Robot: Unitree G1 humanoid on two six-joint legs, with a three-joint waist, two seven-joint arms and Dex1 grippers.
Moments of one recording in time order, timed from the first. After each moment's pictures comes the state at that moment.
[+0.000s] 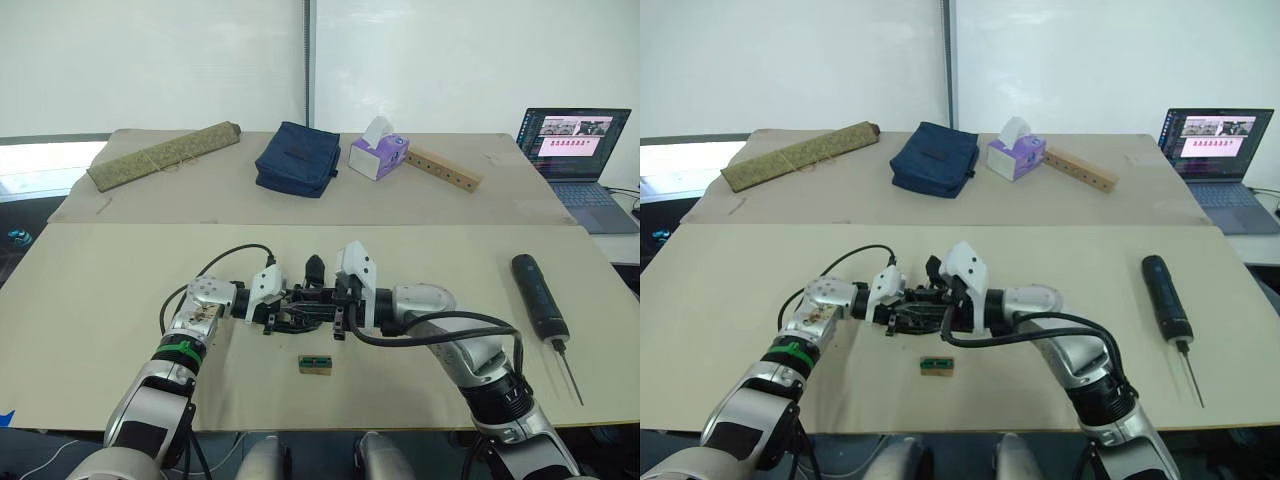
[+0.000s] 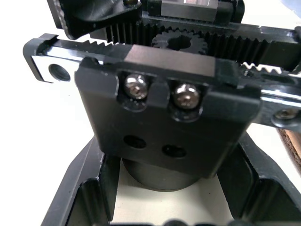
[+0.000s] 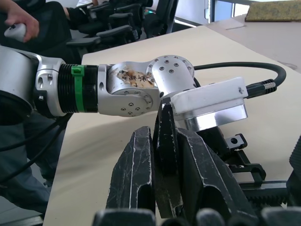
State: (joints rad) left arm -0.67 0.39 -0.18 0.77 -0.12 -0.25 -1.42; right arm -0.49 -0.33 0.29 -0.28 0.47 0.66 0.86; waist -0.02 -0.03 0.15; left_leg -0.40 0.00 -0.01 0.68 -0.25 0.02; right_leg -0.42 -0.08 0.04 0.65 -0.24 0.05
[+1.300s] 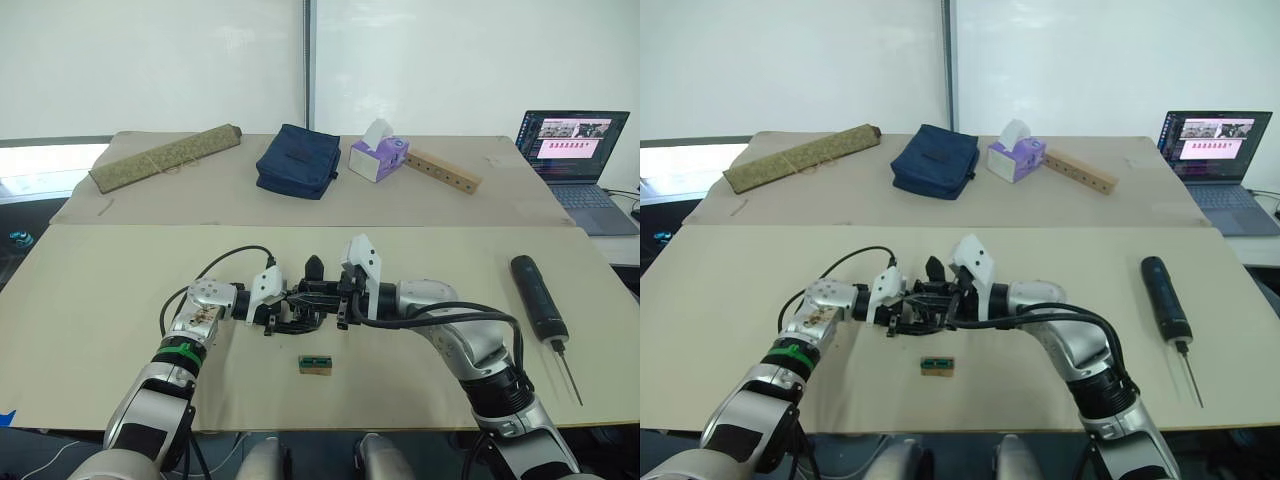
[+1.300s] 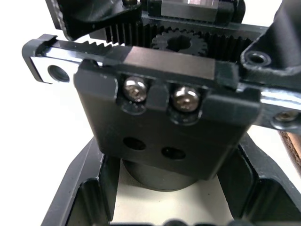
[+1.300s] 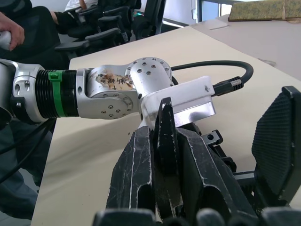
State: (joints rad) left arm -0.66 0.38 -0.18 0.76 -0.12 -0.24 -1.40; right arm -0.51 -0.33 0.28 -0.22 0.45 0.66 0.82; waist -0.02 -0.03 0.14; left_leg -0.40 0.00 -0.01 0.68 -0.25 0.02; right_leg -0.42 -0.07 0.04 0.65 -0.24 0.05
